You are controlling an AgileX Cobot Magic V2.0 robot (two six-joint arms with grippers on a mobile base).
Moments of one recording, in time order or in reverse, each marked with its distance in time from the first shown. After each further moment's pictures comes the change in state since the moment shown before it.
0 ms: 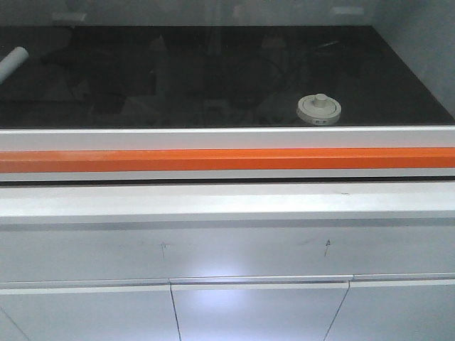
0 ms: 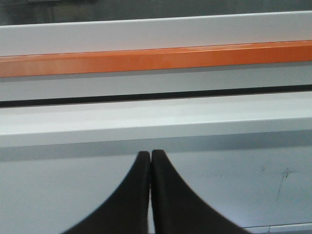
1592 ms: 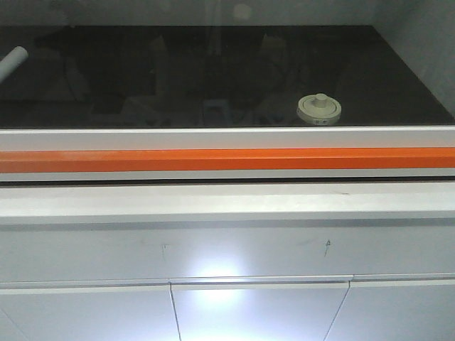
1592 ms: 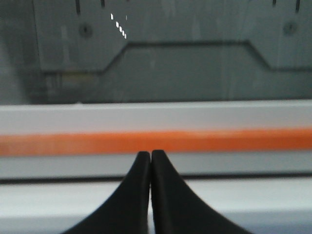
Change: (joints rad) left arm 0.000 0.000 0.000 0.000 -0.312 -0.050; right arm 0.000 0.000 -0.007 0.000 -0.265 0.000
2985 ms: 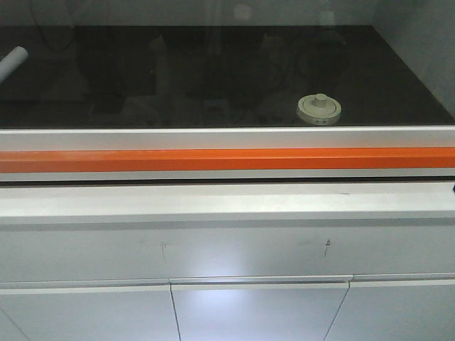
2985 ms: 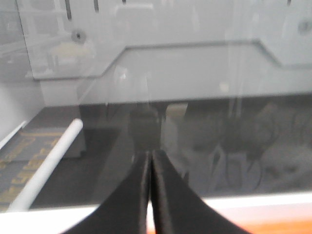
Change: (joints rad) left arm 0.000 0.735 -0.706 0.001 0.213 0.070; right arm 0.035 0.725 -0.557 0.020 0.194 0.006
